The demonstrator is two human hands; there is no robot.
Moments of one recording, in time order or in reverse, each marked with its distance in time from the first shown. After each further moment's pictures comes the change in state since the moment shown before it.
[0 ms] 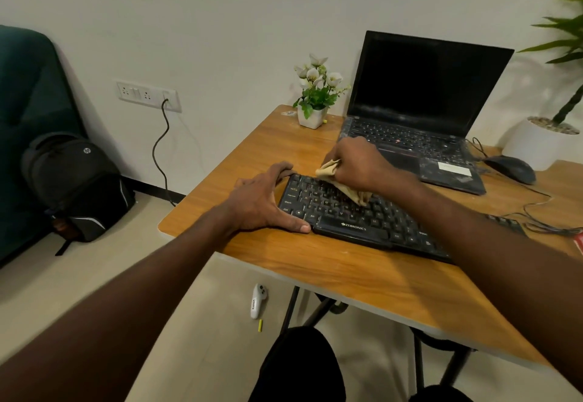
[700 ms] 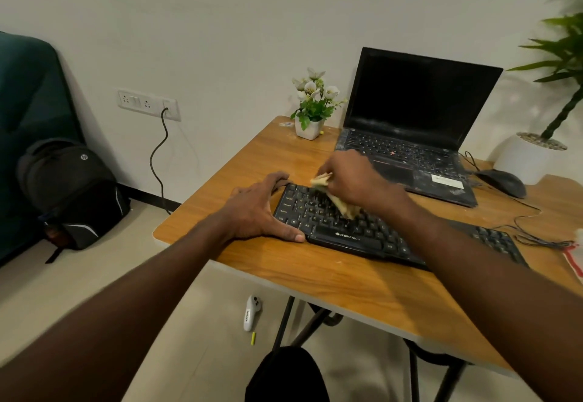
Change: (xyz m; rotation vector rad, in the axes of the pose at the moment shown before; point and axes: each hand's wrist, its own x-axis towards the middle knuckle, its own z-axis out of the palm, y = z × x) left_hand 0.000 0.000 -0.001 0.014 -0.001 -0.002; right_hand -0.007 -0.005 0.004 -0.093 0.035 -0.005
